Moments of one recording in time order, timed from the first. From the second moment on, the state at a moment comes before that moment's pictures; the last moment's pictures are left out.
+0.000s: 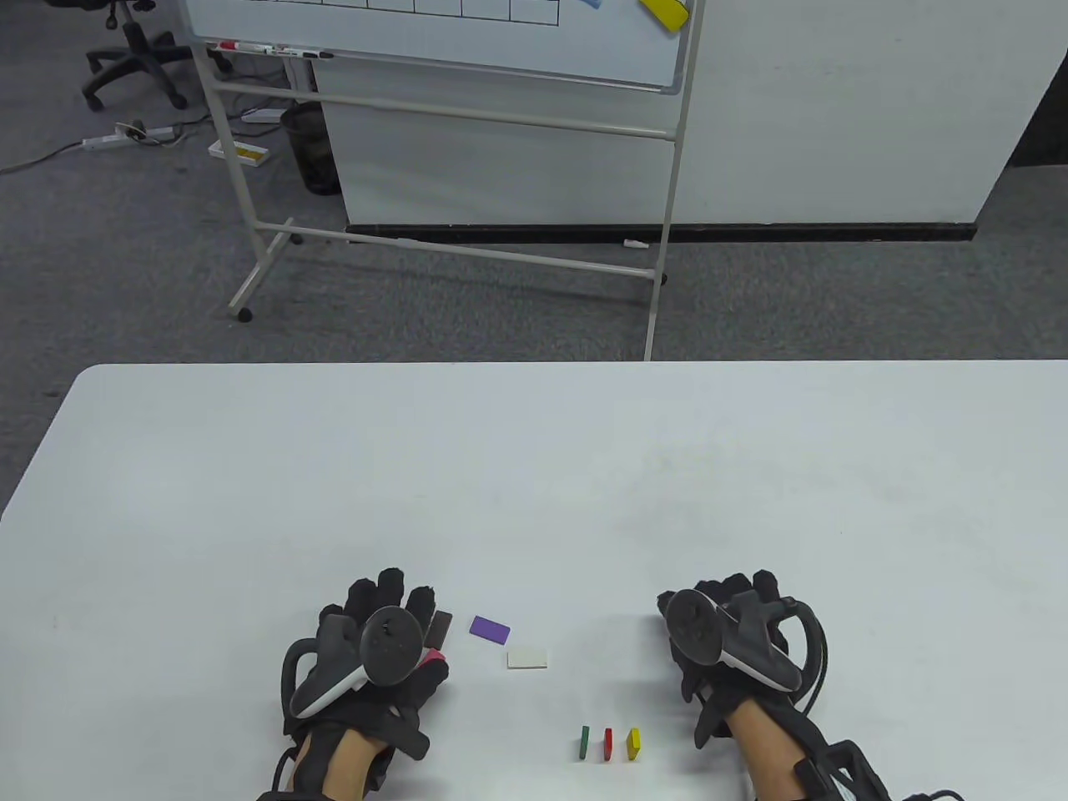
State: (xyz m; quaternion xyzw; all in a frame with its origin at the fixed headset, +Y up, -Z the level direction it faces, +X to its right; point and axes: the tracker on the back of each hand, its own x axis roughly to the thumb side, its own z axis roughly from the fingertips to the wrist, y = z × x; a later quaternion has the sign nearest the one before) left_hand -0.204 -0.737 -0.305 -0.11 -0.11 0.08 0.98; right_hand 0.162 -0.707 -0.320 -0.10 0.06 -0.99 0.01
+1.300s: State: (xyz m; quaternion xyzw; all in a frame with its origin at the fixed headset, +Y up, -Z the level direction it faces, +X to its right) left_hand -0.198 -0.738 -0.301 -0.11 -0.11 0.07 0.99; right_hand 0.155 -0.713 -0.241 -0.26 -0.02 -0.96 -0.08
